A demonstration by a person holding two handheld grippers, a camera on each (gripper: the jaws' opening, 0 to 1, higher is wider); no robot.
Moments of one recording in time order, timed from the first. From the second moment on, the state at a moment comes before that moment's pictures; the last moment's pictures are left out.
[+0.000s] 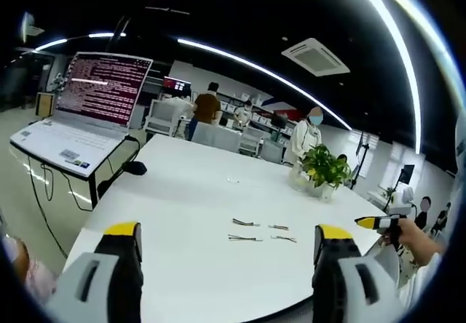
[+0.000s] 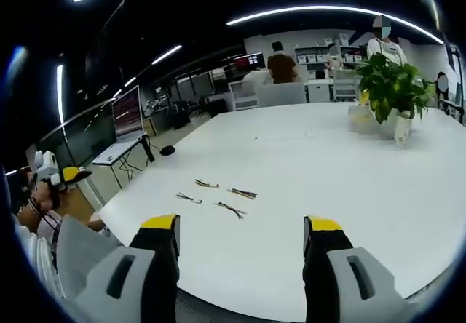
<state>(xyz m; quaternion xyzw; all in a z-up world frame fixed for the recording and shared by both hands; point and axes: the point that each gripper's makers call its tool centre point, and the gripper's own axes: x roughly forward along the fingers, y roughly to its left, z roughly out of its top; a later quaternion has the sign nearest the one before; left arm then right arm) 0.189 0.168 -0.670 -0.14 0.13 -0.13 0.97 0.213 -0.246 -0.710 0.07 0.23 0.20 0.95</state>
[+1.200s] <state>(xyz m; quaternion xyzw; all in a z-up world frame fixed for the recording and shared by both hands) 0.200 0.130 -0.634 -0.34 0.05 -0.23 0.91 0.191 -0.268 -0.727 0.09 0.25 0.17 0.95</state>
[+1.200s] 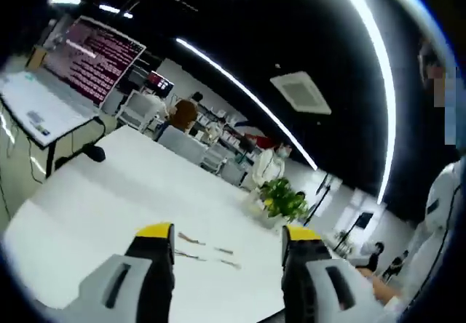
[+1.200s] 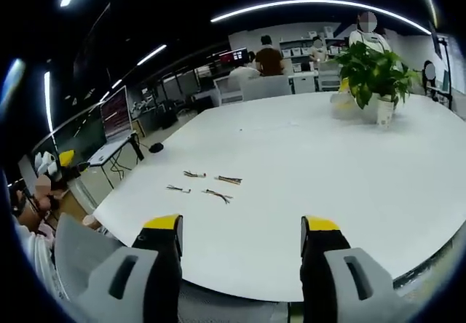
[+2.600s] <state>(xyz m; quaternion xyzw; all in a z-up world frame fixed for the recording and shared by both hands) 0.257 0.117 -0.647 -0.32 0.08 -0.25 0.91 0.249 -0.265 -0.732 0.06 0.26 0.18 0.95</state>
